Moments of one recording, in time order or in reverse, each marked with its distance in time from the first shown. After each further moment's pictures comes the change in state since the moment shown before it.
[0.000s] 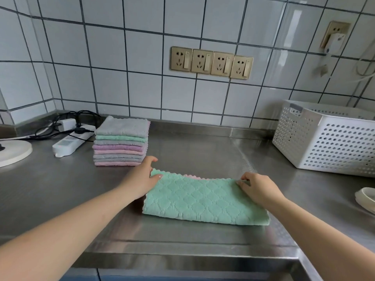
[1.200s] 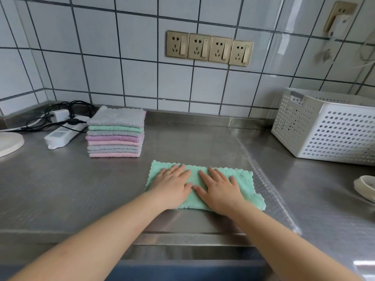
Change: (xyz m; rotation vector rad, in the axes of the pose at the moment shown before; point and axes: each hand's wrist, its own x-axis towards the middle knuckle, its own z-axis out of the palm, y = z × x) left_hand -0.015 0.044 0.064 0.475 -0.290 0.229; right_hand -0.029 -0.077 0.048 -0.152 -0.223 -0.159
